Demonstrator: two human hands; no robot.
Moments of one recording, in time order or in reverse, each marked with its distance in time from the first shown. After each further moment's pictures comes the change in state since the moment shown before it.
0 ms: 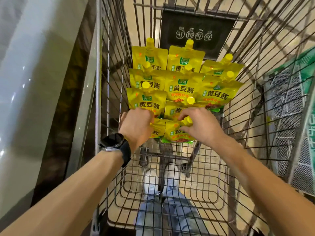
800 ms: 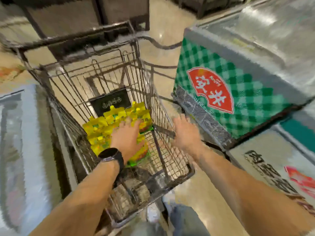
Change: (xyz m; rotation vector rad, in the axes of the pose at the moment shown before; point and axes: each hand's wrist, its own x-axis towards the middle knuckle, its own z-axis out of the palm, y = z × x) left_hand -0.144 0.114 -0.138 0.326 0.200 0.537; right_hand -0.255 -0.040 -0.111 -0.086 0.354 0.655
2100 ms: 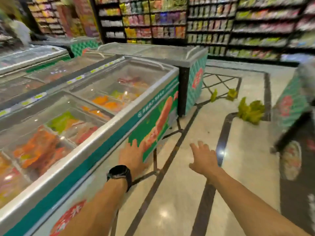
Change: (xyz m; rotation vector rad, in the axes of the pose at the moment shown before) left_hand -0.460 0.783 0.014 0.474 0.159 1.987; right_hand -0.815 0.317 0.062 0.457 0.282 2.066
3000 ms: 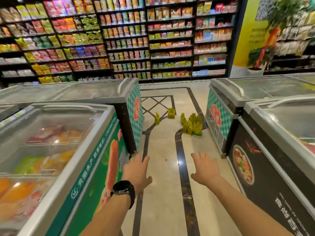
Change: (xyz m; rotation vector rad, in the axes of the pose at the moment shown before) left_hand 0.330 0.153 -0.064 0.032 0.093 0.543; right_hand 0.189 0.155 -0.077 -0.007 0.087 0.515
